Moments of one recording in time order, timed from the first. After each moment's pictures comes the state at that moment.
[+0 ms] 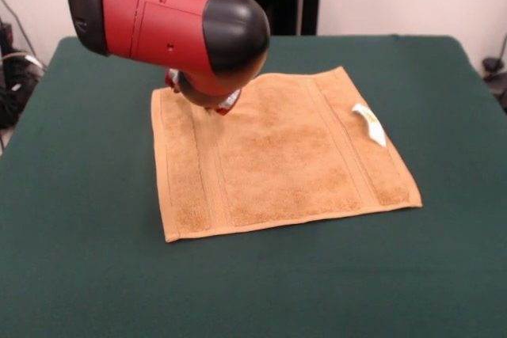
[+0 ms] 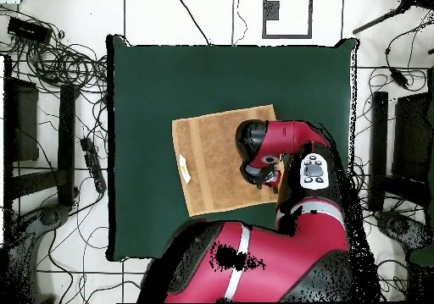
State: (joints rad) arm -0.22 -0.18 -0.09 1.17 -0.38 1.23 2.08
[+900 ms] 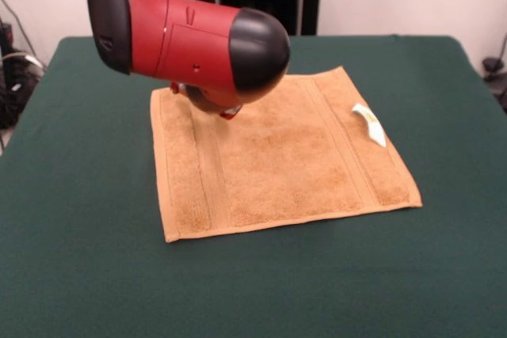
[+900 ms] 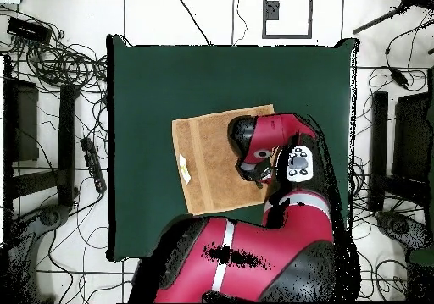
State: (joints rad) arm -0.18 -0.14 -0.10 1.09 -0.44 1.32 2.08
